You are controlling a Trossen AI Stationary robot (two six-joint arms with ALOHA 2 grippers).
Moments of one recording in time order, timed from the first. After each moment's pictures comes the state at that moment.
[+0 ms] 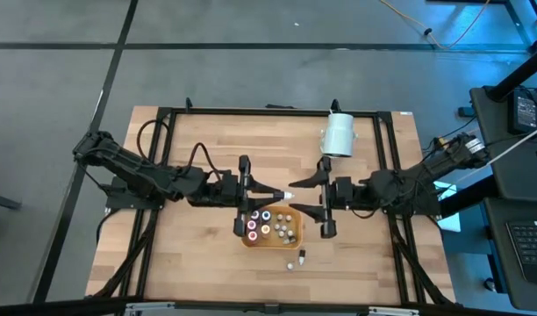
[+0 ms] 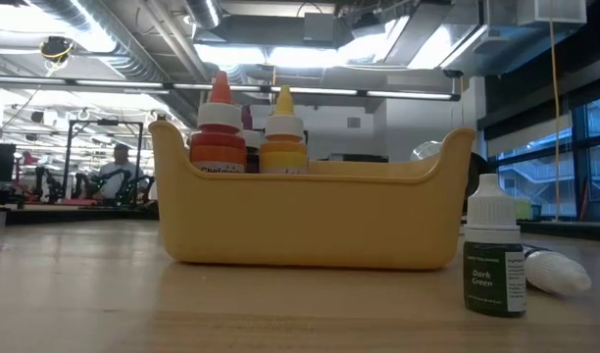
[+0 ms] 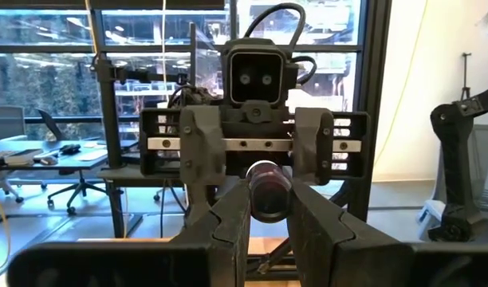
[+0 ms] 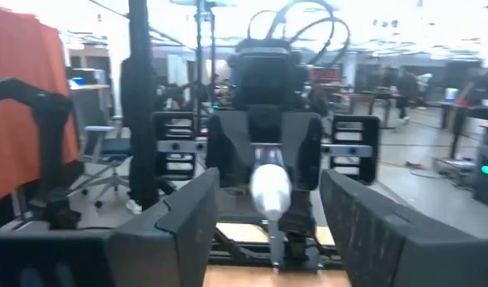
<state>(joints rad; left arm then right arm) -0.36 1.40 1.18 0.40 -0.37 0.05 0.44 1.30 1.09 0.40 0.42 -0.08</state>
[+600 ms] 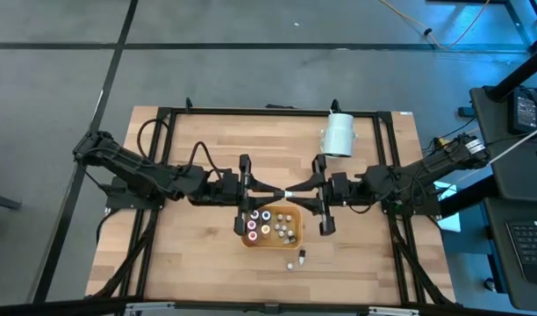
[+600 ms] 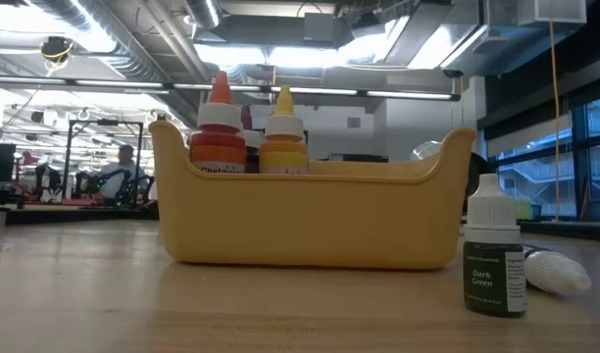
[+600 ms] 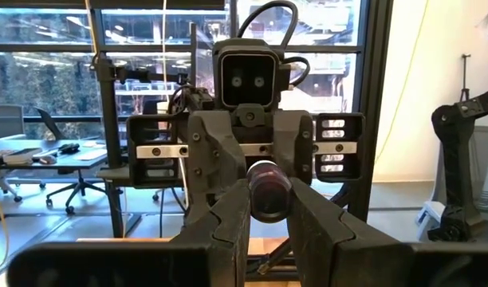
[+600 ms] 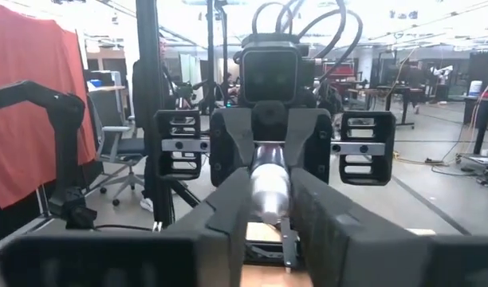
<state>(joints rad) -0.35 1.40 1.18 0.40 -0.36 0.04 0.40 1.31 1.09 0.39 0.31 -0.04</state>
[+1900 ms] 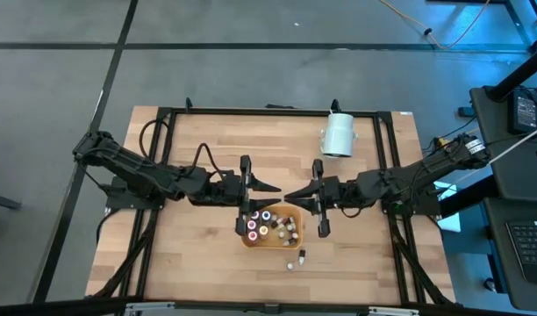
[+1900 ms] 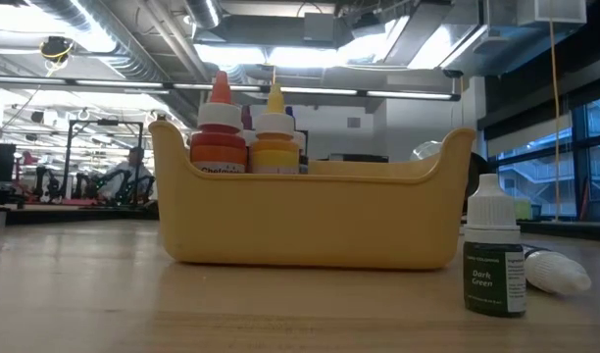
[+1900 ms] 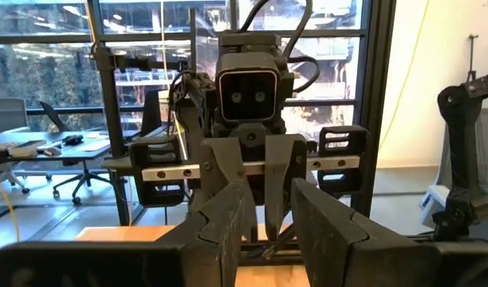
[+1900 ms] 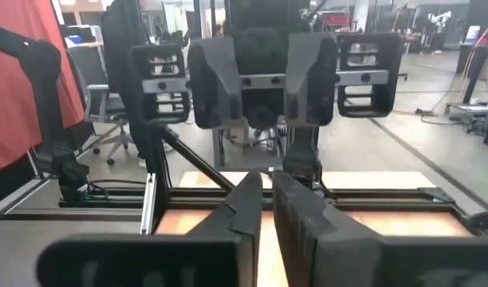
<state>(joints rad) -0.34 1.40 1.18 0.35 -0.37 0.05 0.40 1.31 1.09 0.21 0.35 0.05</state>
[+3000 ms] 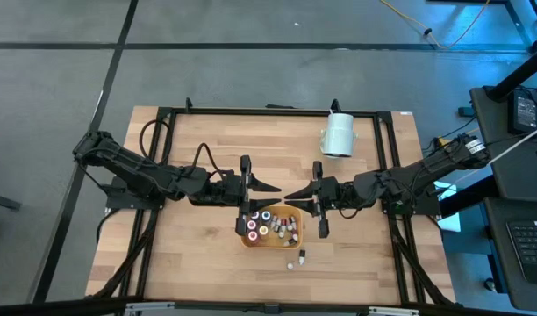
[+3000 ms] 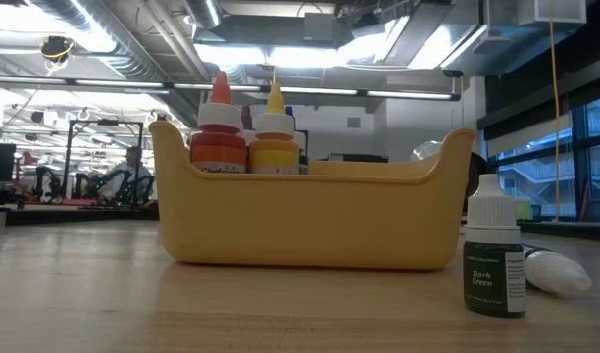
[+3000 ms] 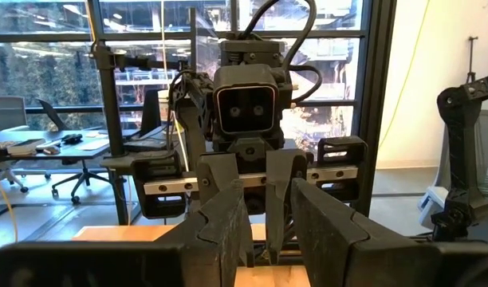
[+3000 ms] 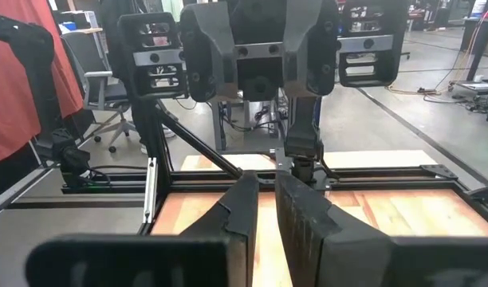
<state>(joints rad) -0.34 1.40 1.18 0.35 -0.37 0.04 0.40 1.30 1.09 0.14 0.35 0.10</state>
